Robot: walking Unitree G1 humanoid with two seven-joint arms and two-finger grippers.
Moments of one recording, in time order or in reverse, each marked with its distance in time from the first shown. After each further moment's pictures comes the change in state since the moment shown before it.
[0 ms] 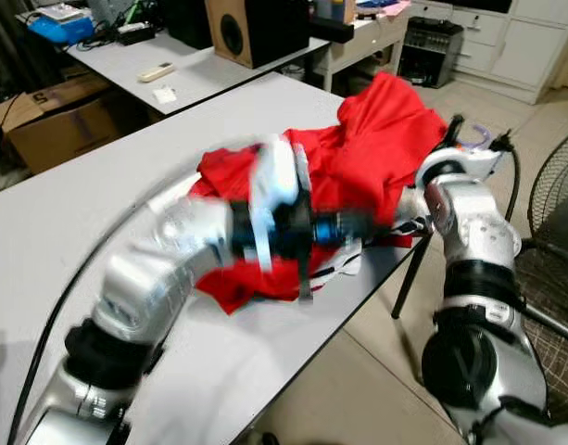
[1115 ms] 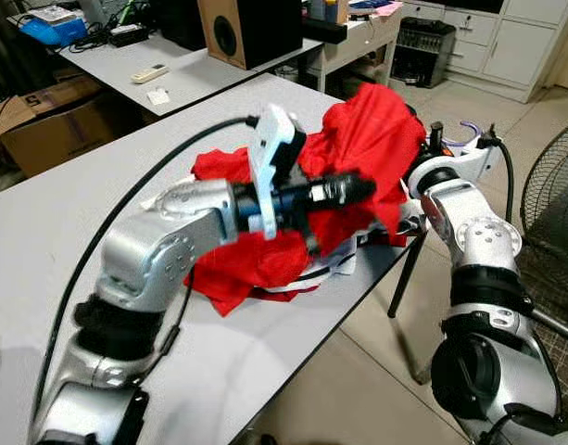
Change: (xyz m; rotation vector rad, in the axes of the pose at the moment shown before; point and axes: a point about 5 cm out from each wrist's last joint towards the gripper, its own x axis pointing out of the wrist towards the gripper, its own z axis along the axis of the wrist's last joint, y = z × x) left arm -0.001 0.042 0.020 -0.201 -0.077 0.268; right arm -0.007 -0.013 -0.003 -0.305 0.095 -0.054
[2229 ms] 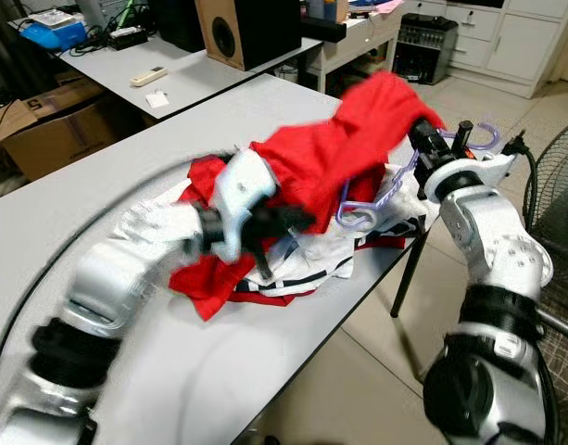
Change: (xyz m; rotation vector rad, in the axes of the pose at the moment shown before) left arm -0.039 -0.001 -0.042 0.140 0.301 0.055; right arm -0.019 0.014 0.010 0.171 0.013 0.067
